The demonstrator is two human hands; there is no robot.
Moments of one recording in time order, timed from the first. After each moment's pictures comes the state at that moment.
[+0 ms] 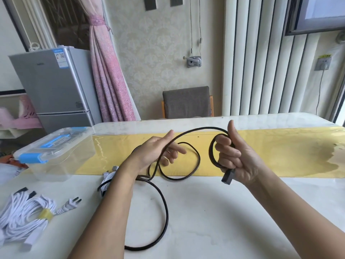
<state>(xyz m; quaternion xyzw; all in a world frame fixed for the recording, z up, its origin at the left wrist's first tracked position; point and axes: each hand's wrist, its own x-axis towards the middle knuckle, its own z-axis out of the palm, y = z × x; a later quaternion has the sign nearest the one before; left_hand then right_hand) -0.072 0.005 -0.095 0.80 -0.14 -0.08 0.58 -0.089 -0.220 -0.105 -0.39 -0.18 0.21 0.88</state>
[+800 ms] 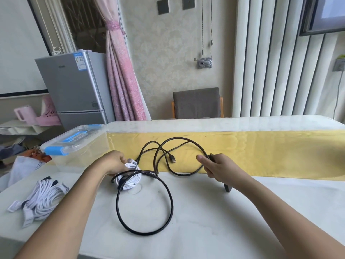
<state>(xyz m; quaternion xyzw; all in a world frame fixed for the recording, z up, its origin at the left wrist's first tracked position) -0.087 0.124 -0.114 0.95 0.19 -0.02 0.23 -0.091 -0.197 -0.134 -0.86 -0.15 0.05 0.48</state>
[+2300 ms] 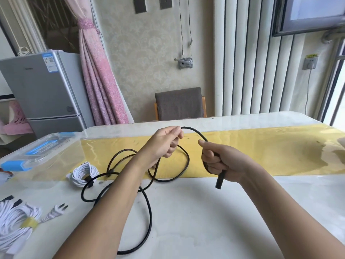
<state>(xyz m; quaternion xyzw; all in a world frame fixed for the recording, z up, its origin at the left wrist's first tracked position) -0.054 -0.049 -0.084 0.78 -0.16 -0.02 0.60 -0.080 -0.240 -0.109 -0.61 -0.15 0.19 0.75</state>
